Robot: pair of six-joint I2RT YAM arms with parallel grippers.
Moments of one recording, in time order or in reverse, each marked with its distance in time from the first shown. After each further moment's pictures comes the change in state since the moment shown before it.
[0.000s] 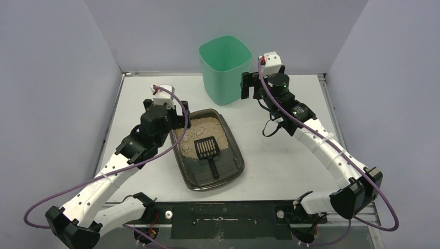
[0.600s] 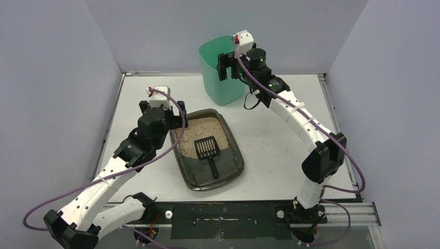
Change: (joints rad) left arm 0.000 -0.045 -0.041 0.037 -0.067 0.007; right arm 0.000 0.407 0.402 0.043 -0.205 -0.044
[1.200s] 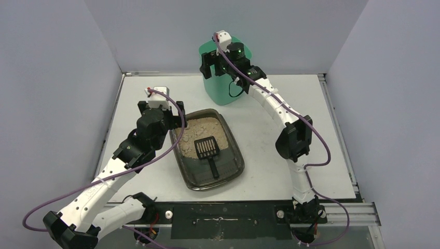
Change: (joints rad) left arm 0.000 -0.014 -0.009 0.012 -0.023 0.015; right arm -0.005 0.445 0.496 -0.137 -0.195 0.023
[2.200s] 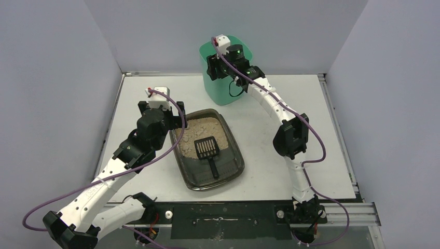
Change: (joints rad) left arm -0.006 -0.001 0.000 0.000 -0.004 0.008; right arm -0.017 0.086 0.072 -0.084 -0.009 -0.059
